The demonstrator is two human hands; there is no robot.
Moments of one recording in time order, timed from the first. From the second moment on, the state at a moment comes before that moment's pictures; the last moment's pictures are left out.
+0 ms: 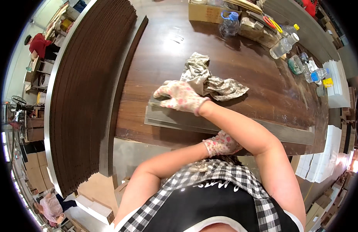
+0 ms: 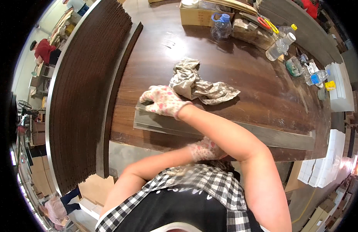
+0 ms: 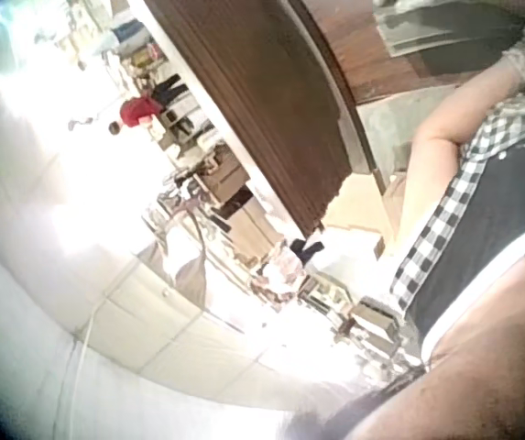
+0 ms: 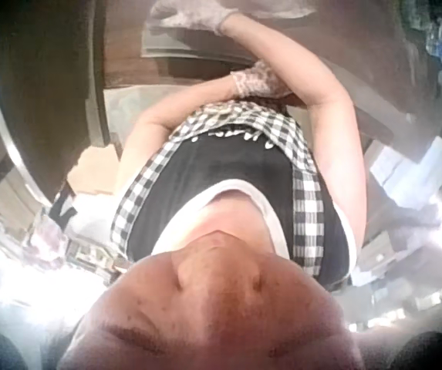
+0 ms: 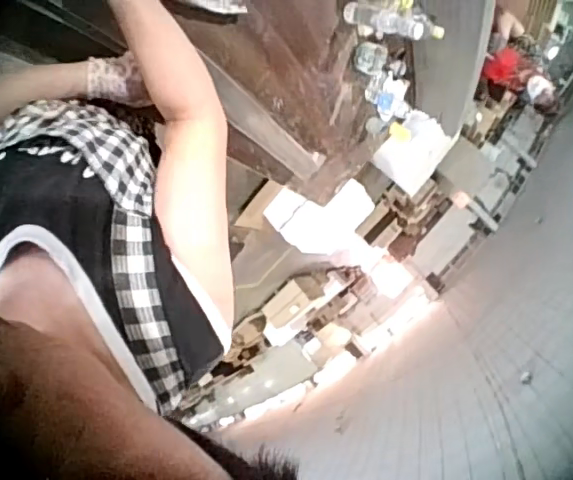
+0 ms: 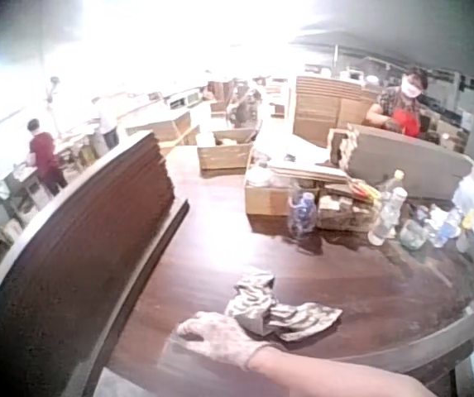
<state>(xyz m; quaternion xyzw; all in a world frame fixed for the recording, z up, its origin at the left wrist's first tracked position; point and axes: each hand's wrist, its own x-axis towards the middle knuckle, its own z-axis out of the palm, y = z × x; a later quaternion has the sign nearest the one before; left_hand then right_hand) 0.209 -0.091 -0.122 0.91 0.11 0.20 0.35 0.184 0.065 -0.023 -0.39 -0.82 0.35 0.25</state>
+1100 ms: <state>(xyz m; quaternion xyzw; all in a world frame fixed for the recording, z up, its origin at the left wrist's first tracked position) 0.283 -0.088 -0.019 0.95 0.27 0.10 0.12 0.813 -0.316 -0.001 -0.82 -0.36 0.21 0.39</state>
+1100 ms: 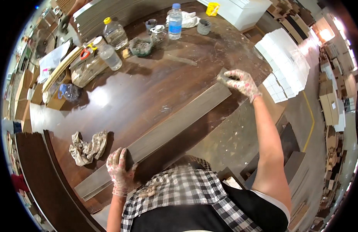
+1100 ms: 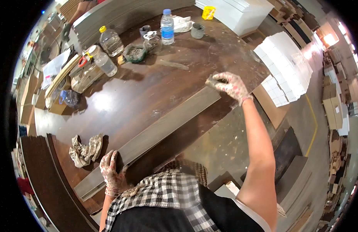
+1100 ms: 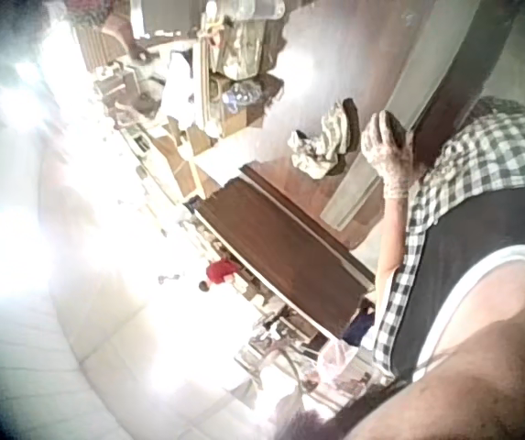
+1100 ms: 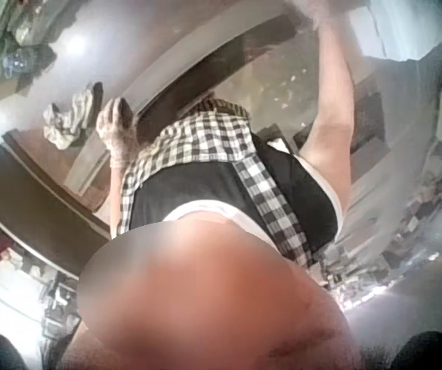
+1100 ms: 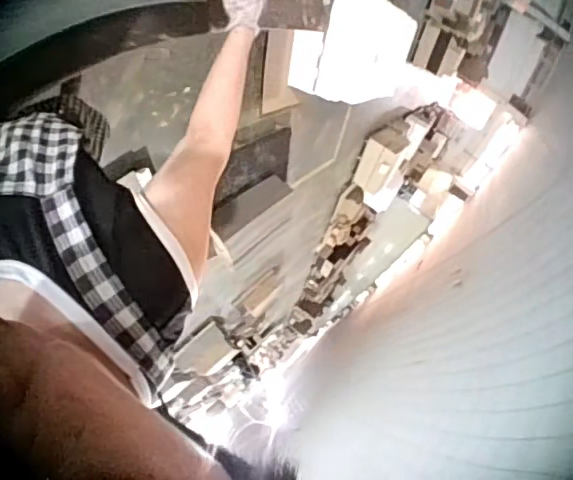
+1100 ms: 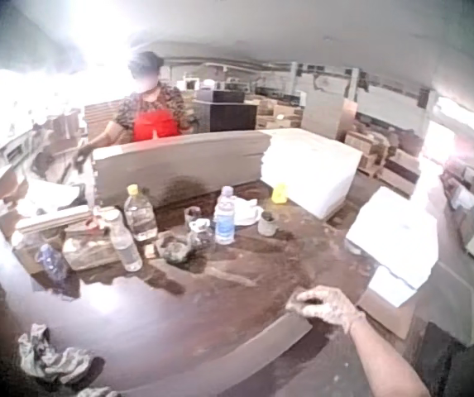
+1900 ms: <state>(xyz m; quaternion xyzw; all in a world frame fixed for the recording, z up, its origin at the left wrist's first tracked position) 0.287 -0.104 -0.024 0.95 0.26 0.12 0.11 0.655 -0.314 -0.040 -0.84 -0.42 -0.18 0.29</state>
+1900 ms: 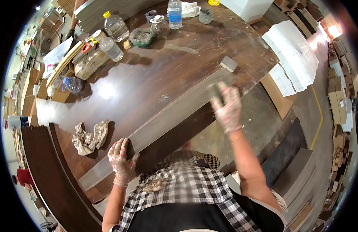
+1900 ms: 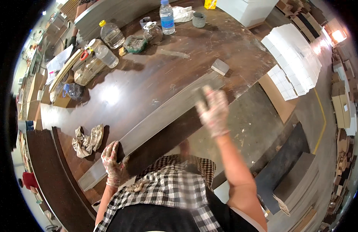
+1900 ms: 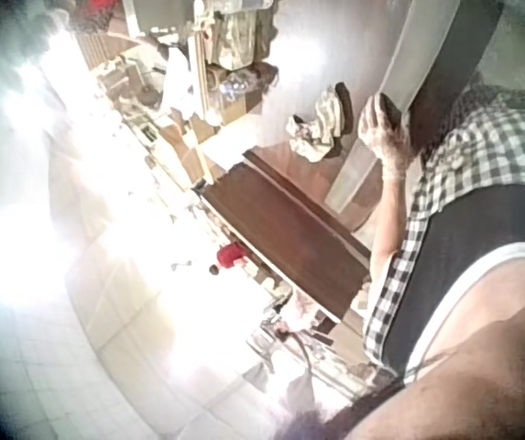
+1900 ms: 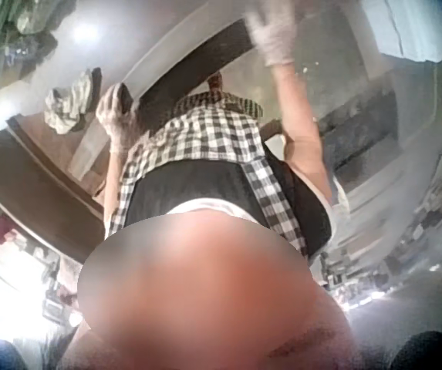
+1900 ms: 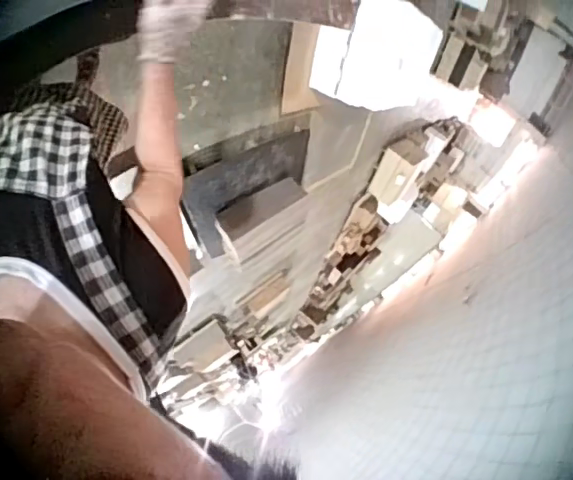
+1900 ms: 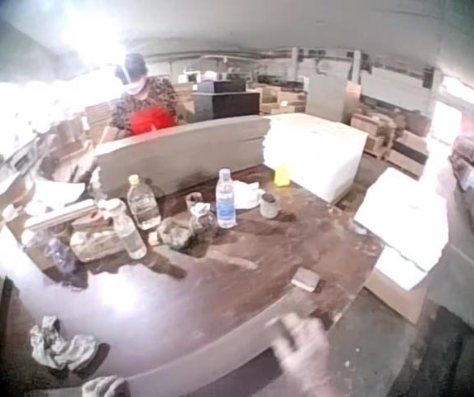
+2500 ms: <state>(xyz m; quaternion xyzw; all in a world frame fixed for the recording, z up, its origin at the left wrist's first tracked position) 0.093 -0.013 -0.016 0.89 0.41 0.19 0.02 0.480 -0.254 -0.067 -0.81 -0.41 -0.14 0.40</state>
